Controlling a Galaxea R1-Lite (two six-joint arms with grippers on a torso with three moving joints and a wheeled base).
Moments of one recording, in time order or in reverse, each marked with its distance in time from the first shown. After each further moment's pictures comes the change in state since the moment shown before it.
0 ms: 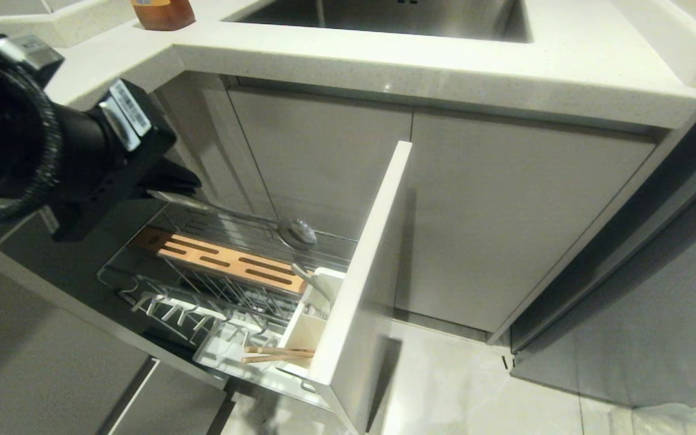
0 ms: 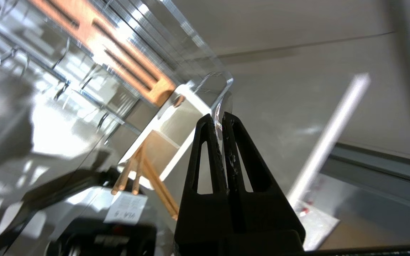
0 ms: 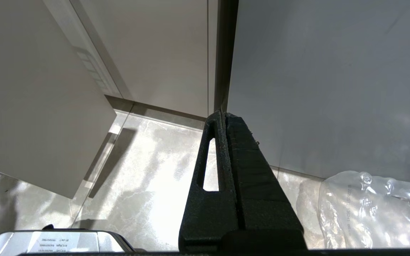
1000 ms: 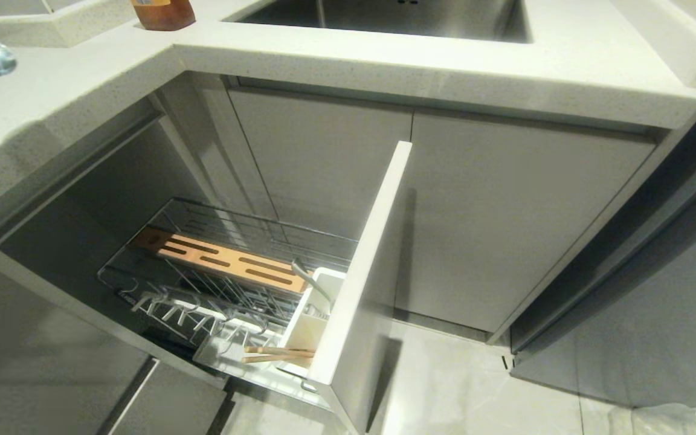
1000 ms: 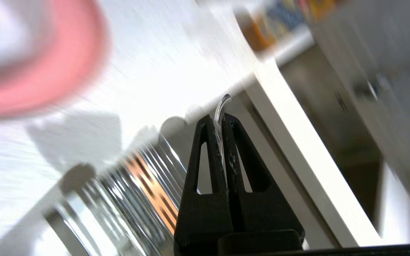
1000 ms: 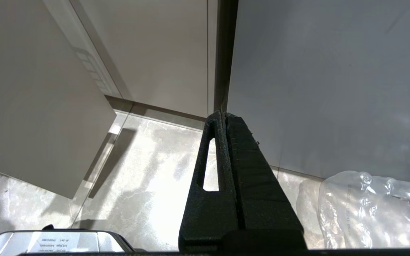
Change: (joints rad) left arm 0.560 -0.314 -0.230 -0.008 -0.001 0.253; right arm 0.000 0.000 0.000 0.000 0.000 0.000
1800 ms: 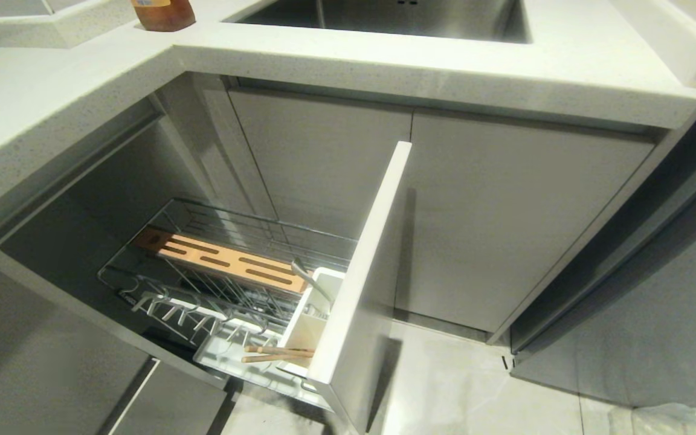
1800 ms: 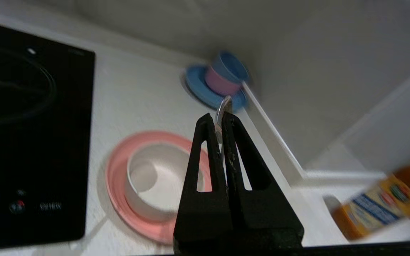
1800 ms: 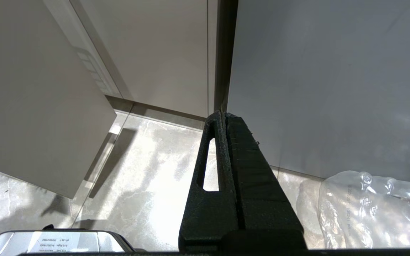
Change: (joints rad) left arm 0.853 -0.033 0.014 -0.206 -0.114 0.086; right arm 0.000 0.000 0.000 0.000 0.000 0.000
